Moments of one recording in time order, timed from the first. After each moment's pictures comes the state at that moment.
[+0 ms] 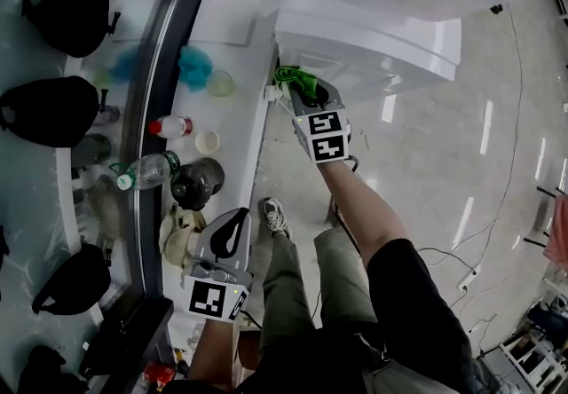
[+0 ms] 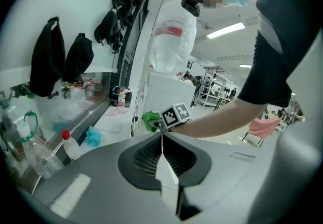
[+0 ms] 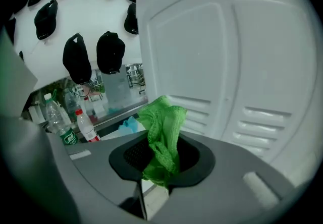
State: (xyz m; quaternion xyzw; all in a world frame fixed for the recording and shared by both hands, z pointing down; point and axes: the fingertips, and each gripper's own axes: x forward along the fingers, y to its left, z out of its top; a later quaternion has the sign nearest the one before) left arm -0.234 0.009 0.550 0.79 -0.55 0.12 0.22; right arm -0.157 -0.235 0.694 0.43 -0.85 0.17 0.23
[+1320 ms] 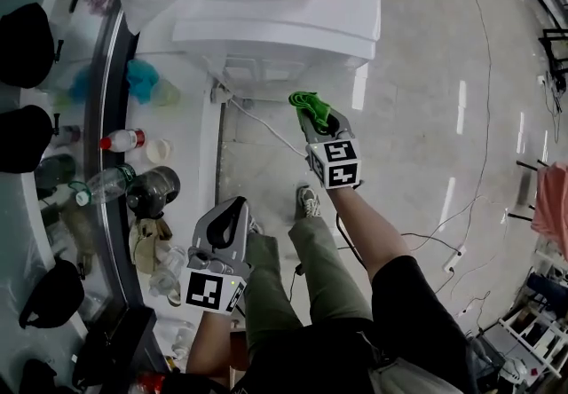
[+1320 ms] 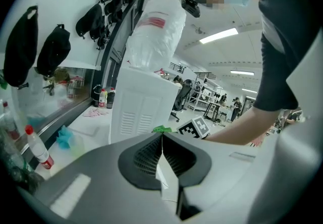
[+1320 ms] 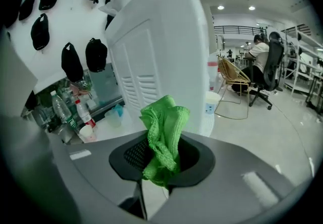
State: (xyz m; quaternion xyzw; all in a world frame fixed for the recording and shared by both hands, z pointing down) left arm -0.119 -0.022 0.547 0.83 -0.51 0.08 0.22; right arm 0.026 -0.179 0.708 0.48 -0.81 0.22 0.25
